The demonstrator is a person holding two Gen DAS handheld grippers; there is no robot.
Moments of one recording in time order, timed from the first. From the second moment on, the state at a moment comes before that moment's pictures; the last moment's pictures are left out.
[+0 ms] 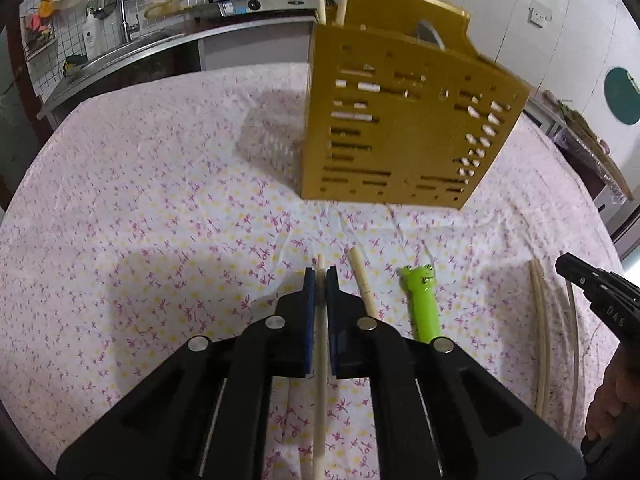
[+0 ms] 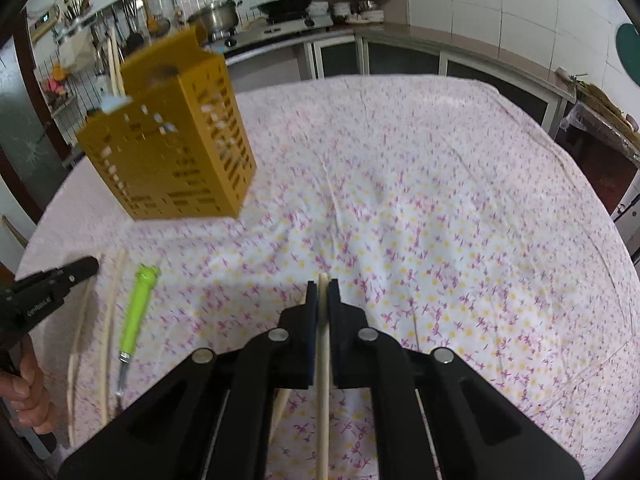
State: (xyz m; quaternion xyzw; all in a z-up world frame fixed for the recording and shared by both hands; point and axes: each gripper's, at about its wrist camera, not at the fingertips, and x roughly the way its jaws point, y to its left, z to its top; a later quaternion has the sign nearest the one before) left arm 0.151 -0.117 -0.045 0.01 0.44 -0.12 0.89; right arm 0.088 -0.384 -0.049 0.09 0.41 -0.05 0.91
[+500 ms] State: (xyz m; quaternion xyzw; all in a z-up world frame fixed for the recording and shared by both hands) left arm 0.145 -0.098 -0.026 -0.01 0.43 -0.12 0.89; right arm 0.073 -0.393 -0.011 0.10 0.35 -0.04 0.93
